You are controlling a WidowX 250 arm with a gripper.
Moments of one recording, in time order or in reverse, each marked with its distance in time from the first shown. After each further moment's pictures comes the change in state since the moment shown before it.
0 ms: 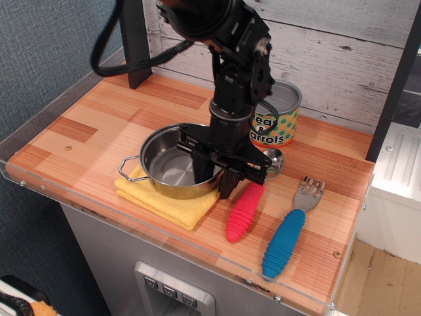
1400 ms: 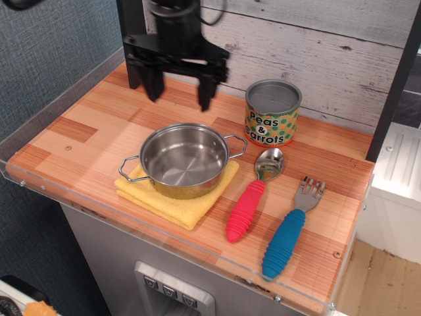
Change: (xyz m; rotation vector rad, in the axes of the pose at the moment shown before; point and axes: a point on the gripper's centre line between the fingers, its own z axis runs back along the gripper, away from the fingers) arm 0.022 0.071 0.080 -0.062 -0.201 0.206
